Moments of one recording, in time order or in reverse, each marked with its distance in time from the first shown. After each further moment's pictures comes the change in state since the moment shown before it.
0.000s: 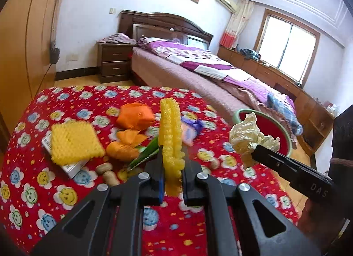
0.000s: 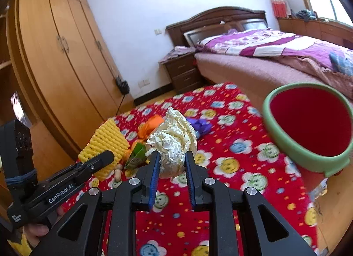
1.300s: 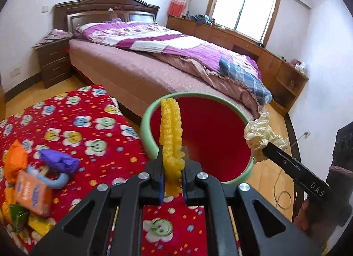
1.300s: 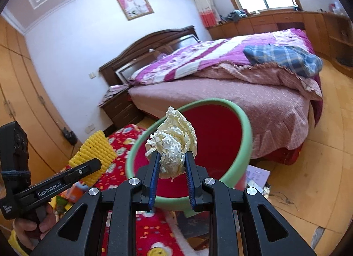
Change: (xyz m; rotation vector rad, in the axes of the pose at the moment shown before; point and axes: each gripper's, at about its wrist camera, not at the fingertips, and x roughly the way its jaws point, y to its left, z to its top) left arm 0.149 -0.183 0.035 0.224 0.203 -0.229; right arm -0.082 -0.185 0.013 0.285 -0.188 -0.305
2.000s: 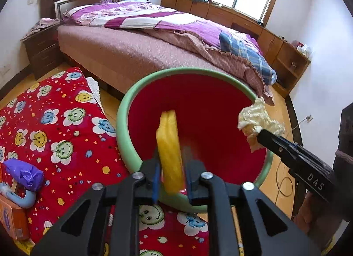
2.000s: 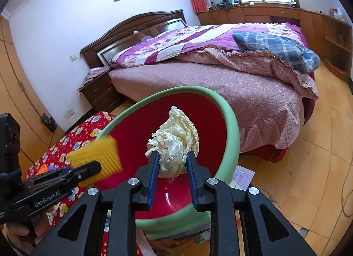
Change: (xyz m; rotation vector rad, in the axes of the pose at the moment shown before) left arm 0.071 -0.011 0.007 0.028 0.151 -0.009; right arm 0.059 -0.025 0.016 -0.038 0.119 -0.113
